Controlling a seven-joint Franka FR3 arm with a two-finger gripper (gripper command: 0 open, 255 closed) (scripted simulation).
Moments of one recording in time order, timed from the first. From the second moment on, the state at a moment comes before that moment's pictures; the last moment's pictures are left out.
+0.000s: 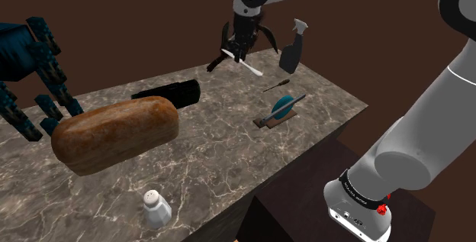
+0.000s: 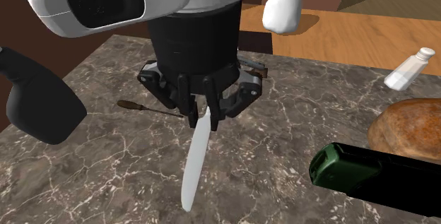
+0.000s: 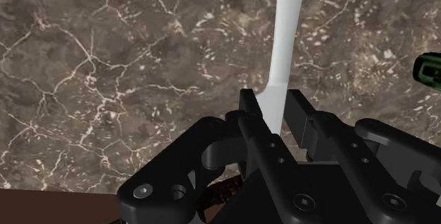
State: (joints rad) arm 0.01 0.06 0.11 -1.90 -0.02 1.95 0.14
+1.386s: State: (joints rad) arm 0.13 -0.04 0.24 -1.89 0.00 1.84 0.38
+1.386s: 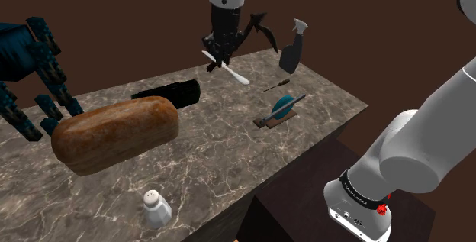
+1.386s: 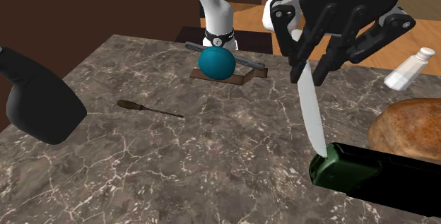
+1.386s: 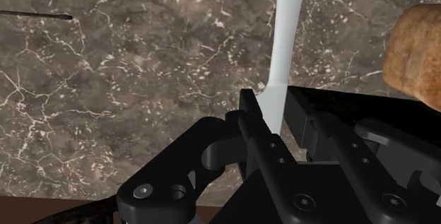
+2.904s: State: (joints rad) arm 0.32 0.06 0.43 -1.86 -0.03 1.90 0.78
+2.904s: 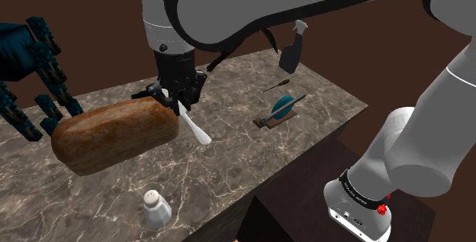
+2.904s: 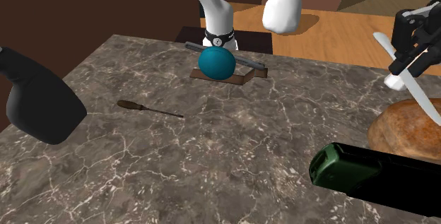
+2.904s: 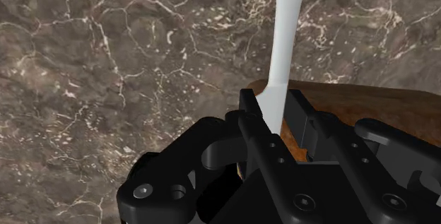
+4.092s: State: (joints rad) arm 0.33 0.13 0.43 -2.02 -0.07 2.13 0.80
